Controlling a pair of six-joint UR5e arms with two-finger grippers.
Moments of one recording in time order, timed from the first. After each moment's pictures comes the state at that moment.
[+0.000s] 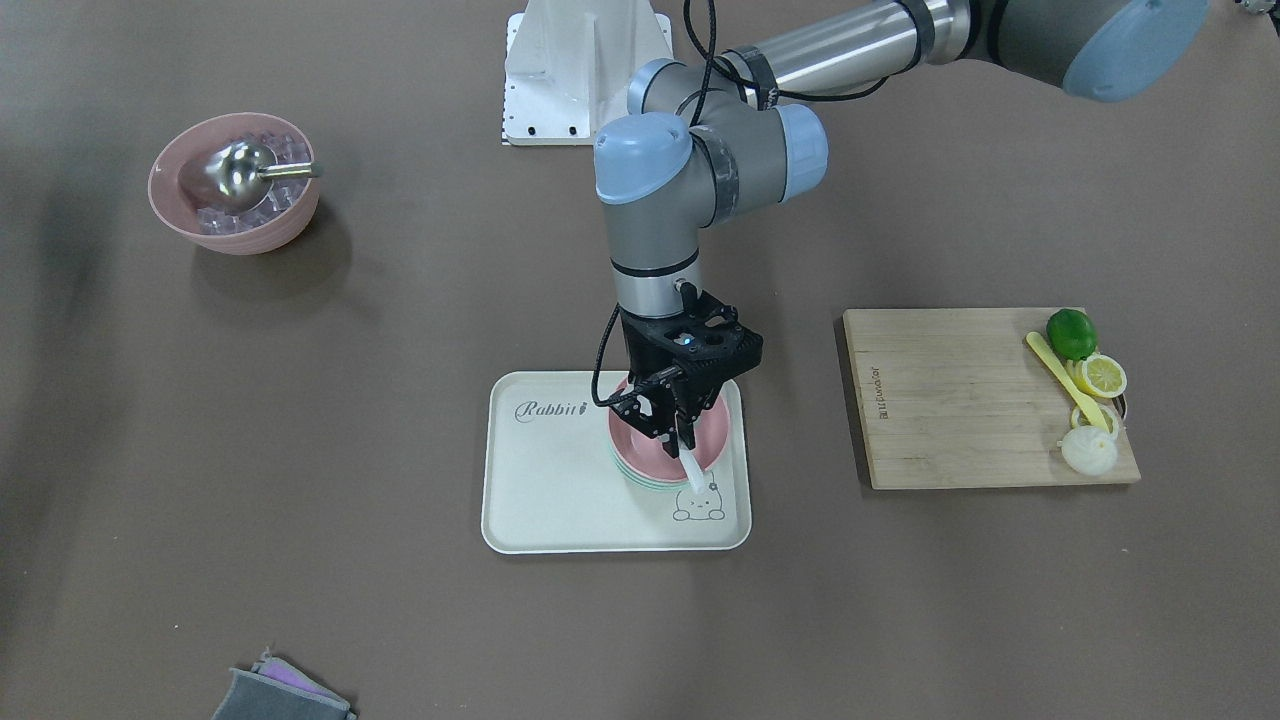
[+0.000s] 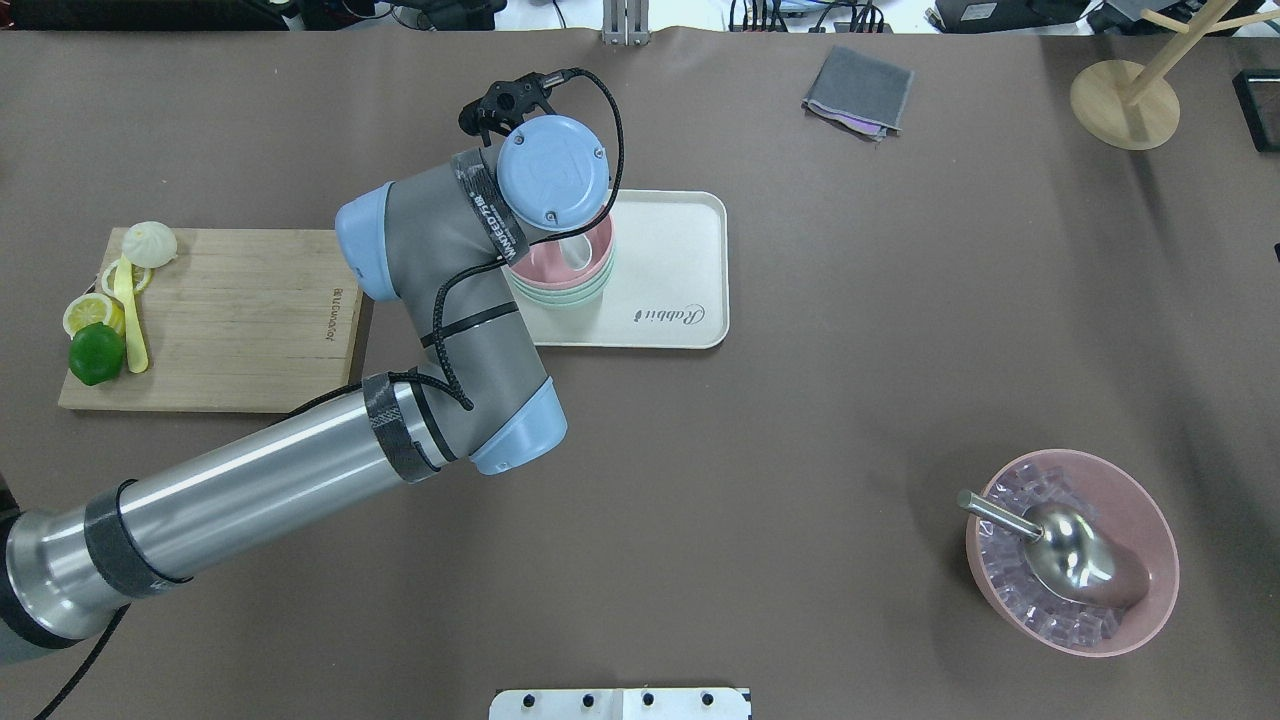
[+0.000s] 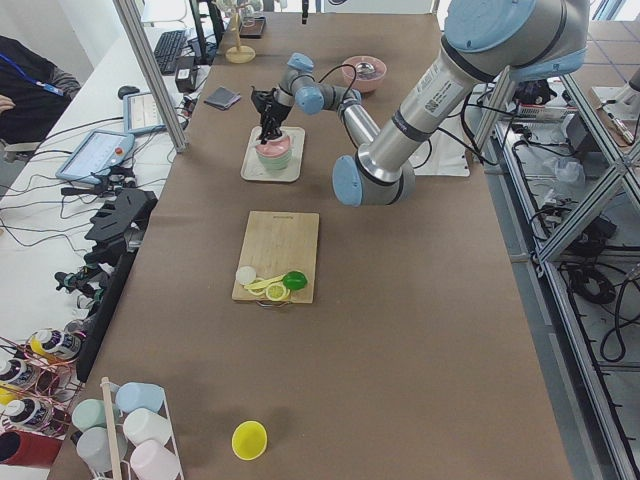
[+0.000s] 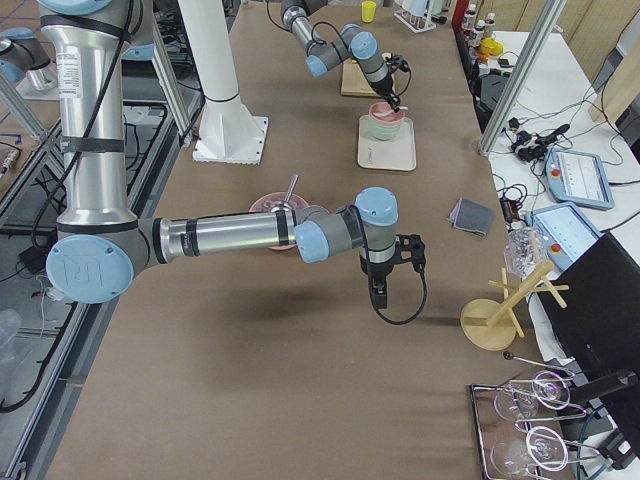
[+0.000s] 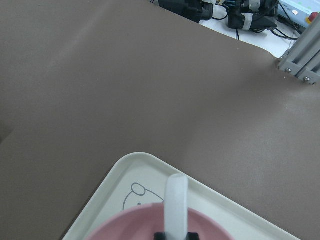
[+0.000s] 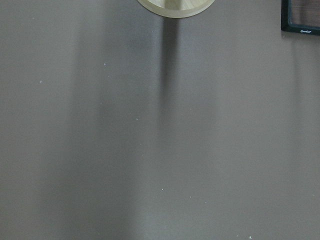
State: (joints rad) left arm -0.60 -2.48 -1.38 -1.65 -1.45 -1.66; right arm 1.37 -1.58 1.70 -1.35 2.22 0.30
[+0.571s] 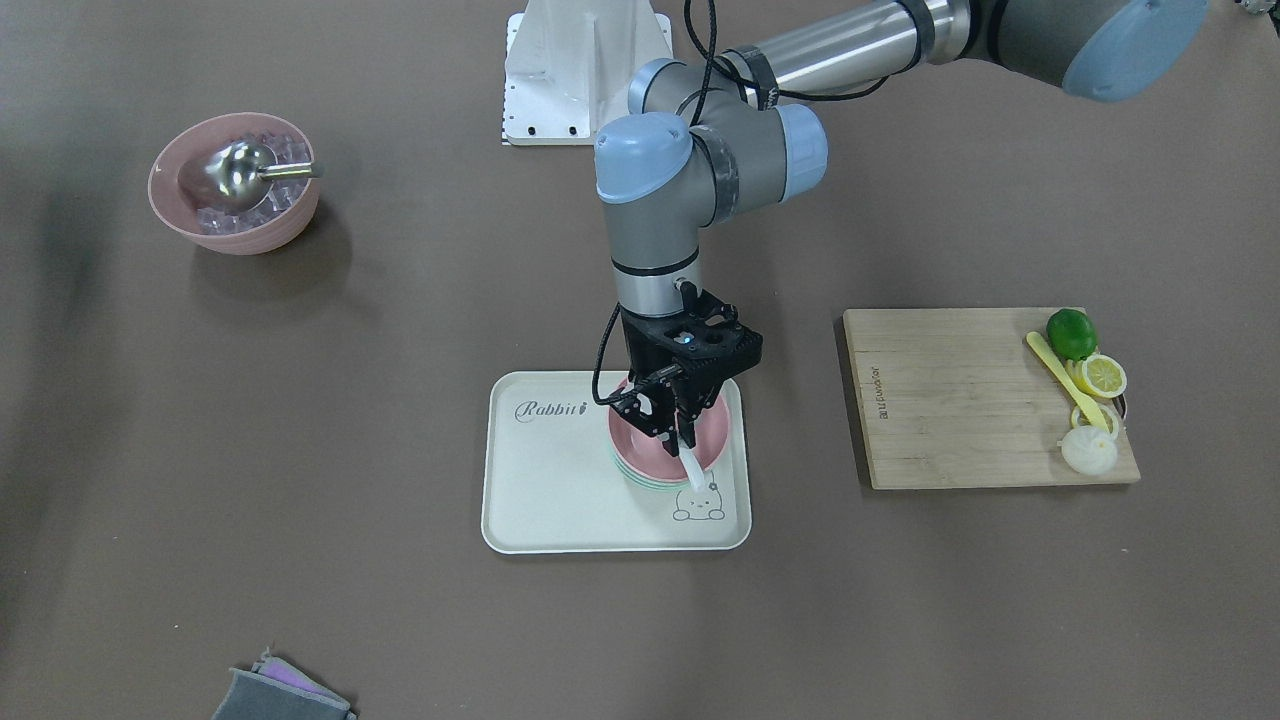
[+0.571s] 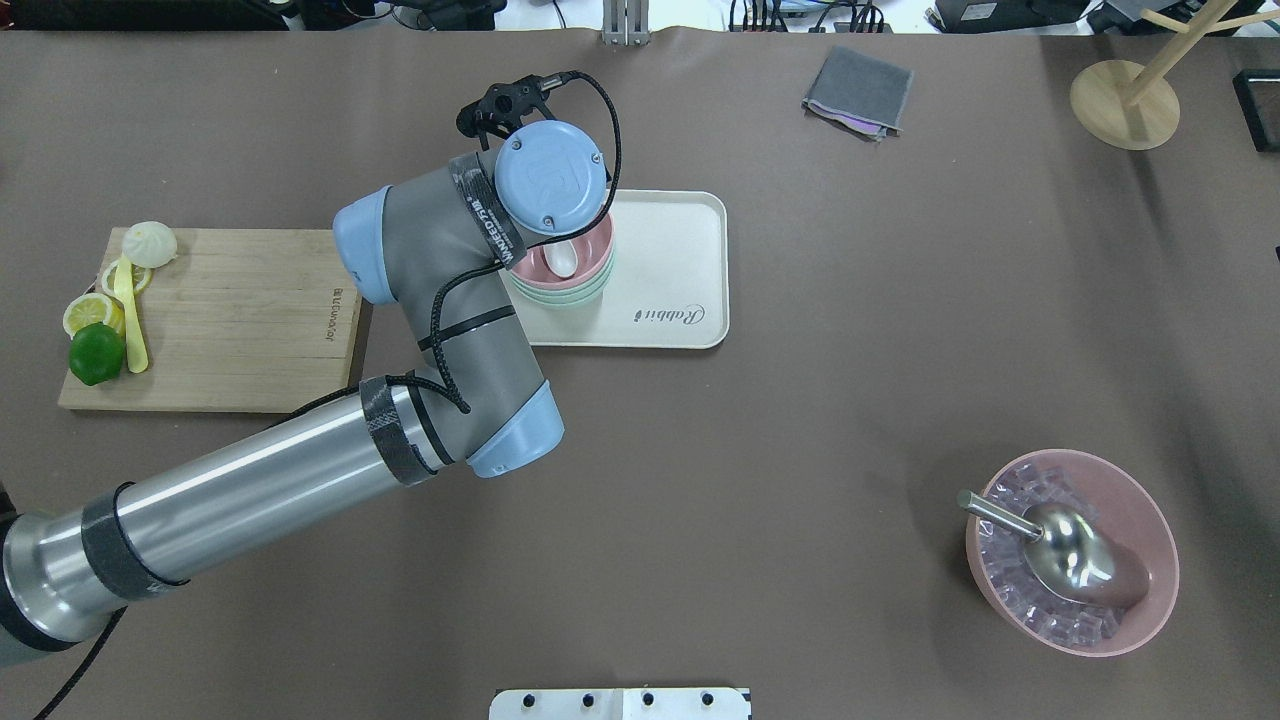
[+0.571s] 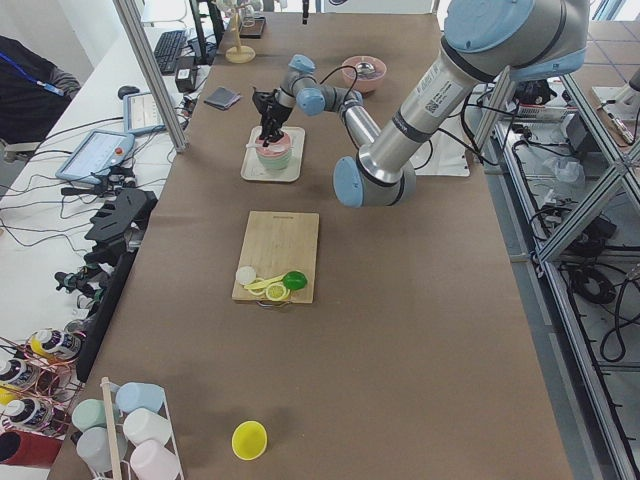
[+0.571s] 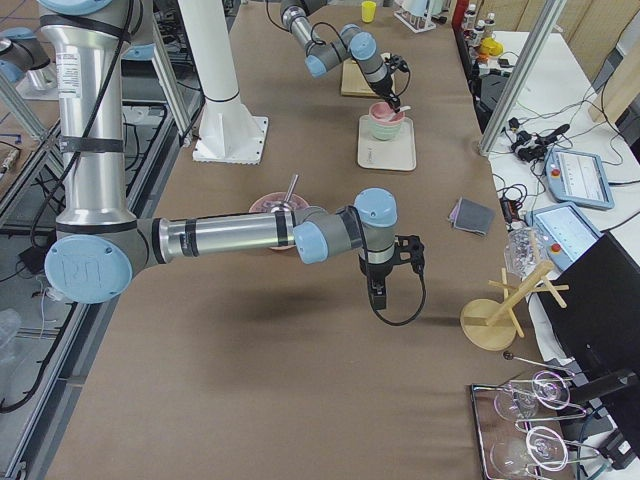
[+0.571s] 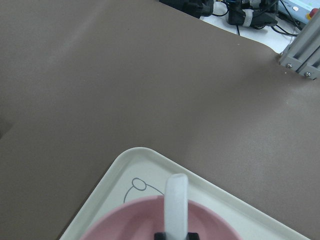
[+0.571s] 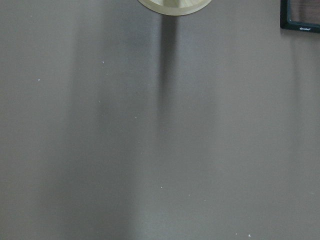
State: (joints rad) left arm -0.60 -2.47 -1.38 -1.65 -1.44 -1.65; right arm 1.37 -1.59 1.70 -1.34 2.22 0.30
